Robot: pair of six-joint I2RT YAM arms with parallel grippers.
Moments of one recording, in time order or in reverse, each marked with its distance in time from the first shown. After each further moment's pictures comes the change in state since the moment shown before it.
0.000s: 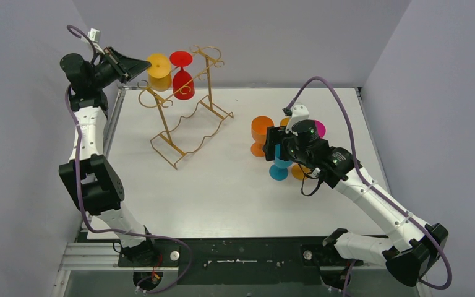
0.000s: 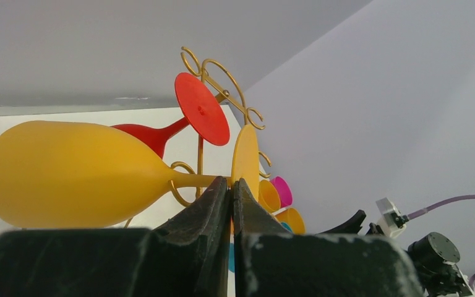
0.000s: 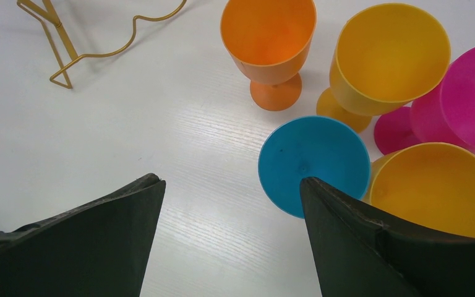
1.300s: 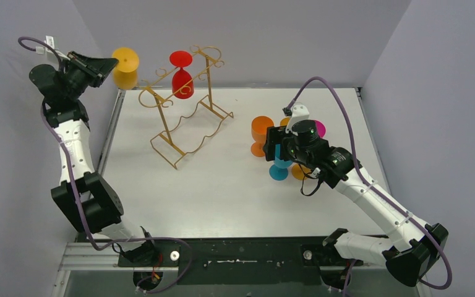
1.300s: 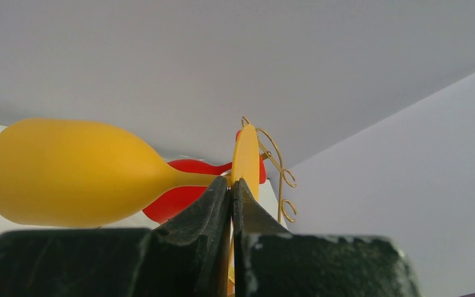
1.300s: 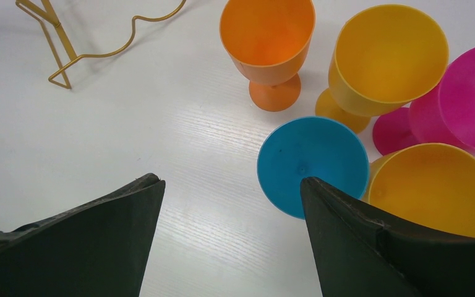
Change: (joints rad) left arm 0.148 -0.130 -0.093 -0.018 -0.207 -0.020; right arm -0.001 0.000 0.000 0.000 0.004 -0.003
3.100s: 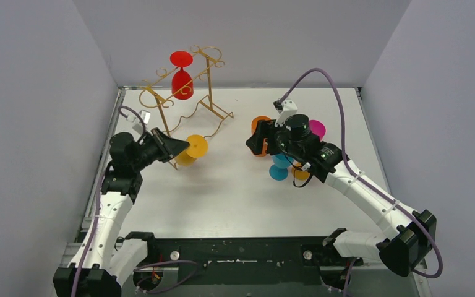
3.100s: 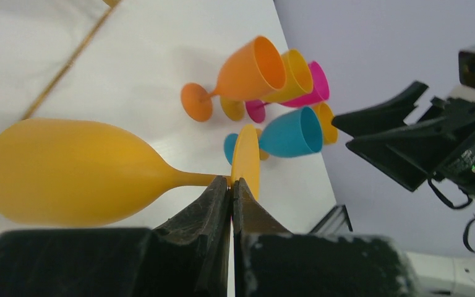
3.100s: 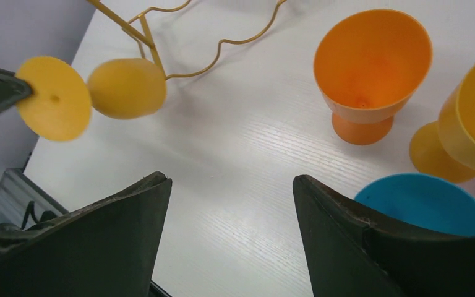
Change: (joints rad) left arm -0.441 -0.740 -0.846 -0.297 -0.209 0.274; right arm 0.000 0.091 -0.005 0.196 -0.177 0.102
